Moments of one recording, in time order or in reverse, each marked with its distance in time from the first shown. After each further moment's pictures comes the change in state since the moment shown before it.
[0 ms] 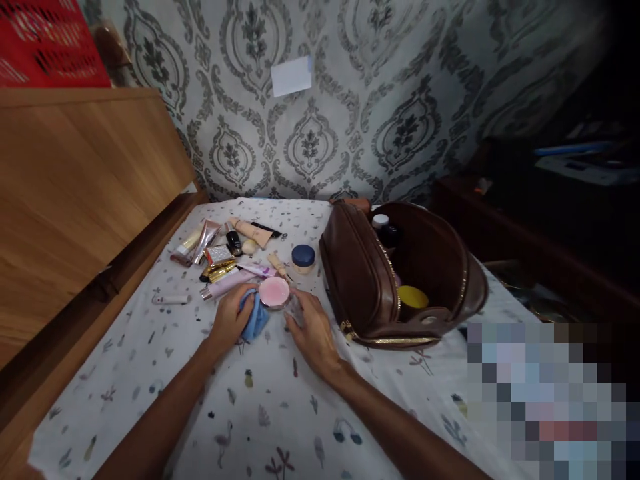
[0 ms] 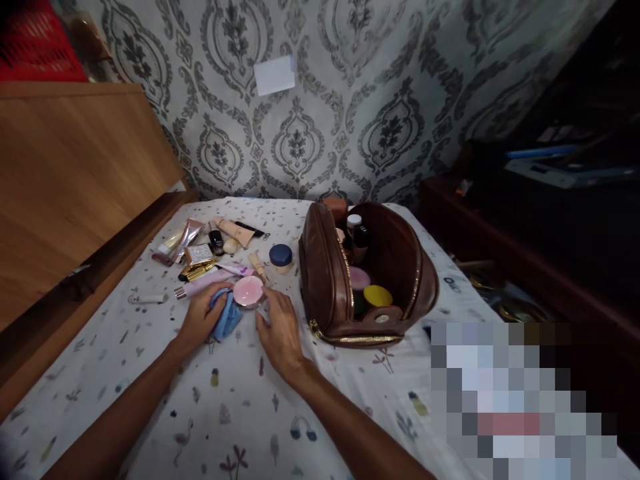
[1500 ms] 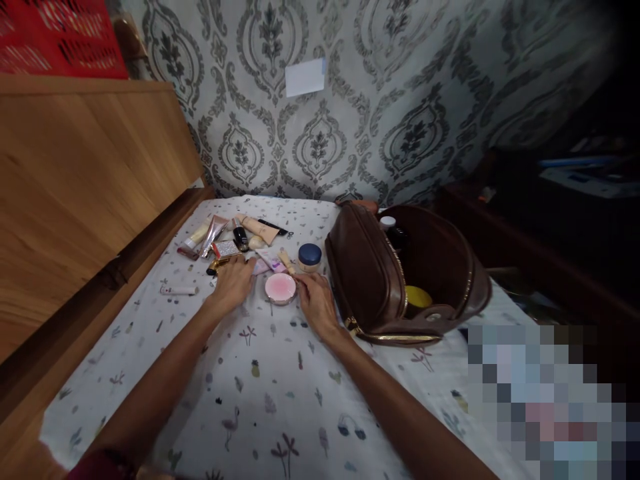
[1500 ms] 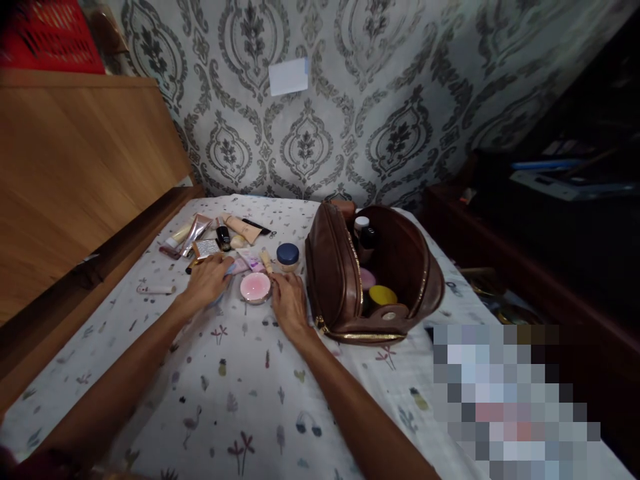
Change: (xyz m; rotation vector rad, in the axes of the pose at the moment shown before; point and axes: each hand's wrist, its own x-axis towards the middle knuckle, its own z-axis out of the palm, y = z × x) left_hand 0.055 0.003 -0.022 0.808 -0.228 -0.054; right_hand 0.042 0.021 0.008 -0.238 -0.006 -0.012
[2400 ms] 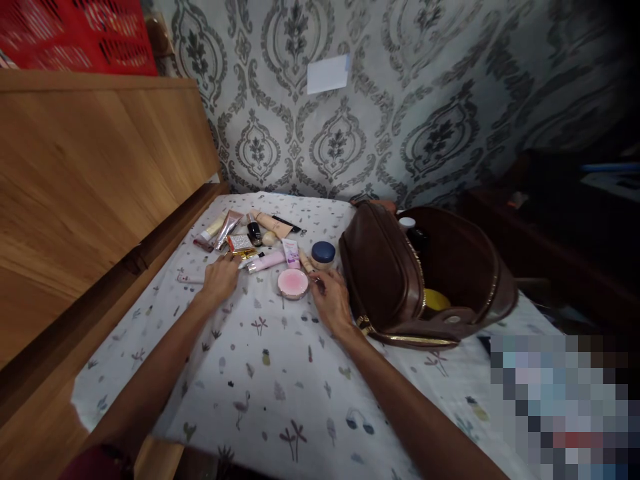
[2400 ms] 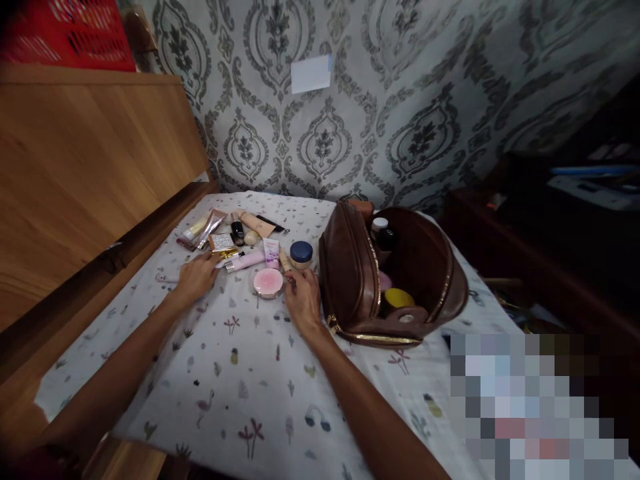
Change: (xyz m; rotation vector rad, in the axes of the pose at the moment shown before) left_hand -0.024 -0.053 0.005 0.011 -0.022 -0.158; right_hand 0.001 0.005 -0.001 0.082 0.051 0.031
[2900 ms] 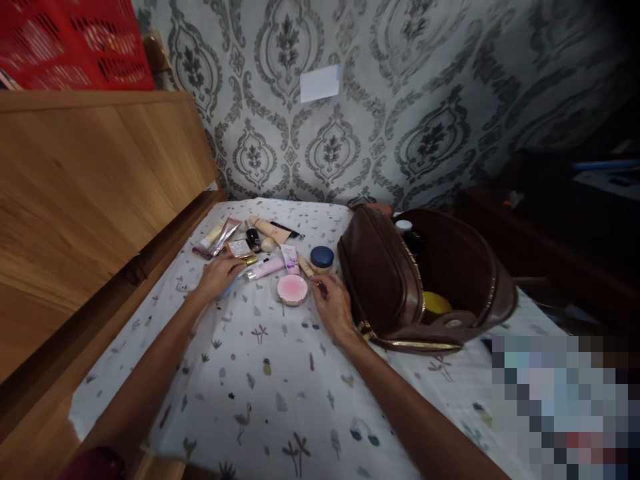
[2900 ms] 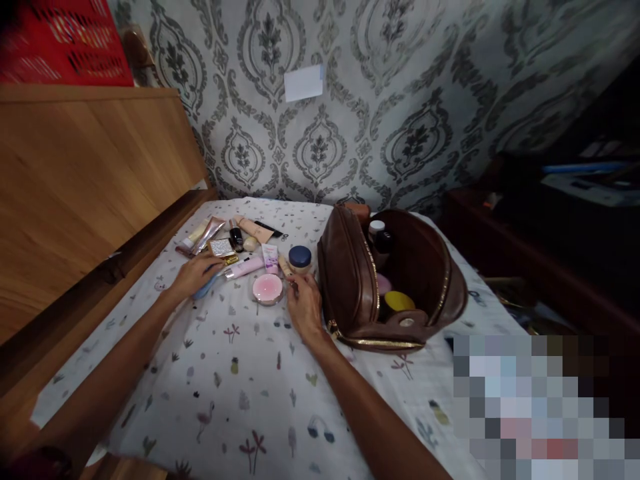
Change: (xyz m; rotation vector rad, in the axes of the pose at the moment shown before) left_hand 0.028 -0.029 0.001 -0.096 0.063 0.151; right_hand -0.001 -0.001 0.002 0.091 0.078 0.044
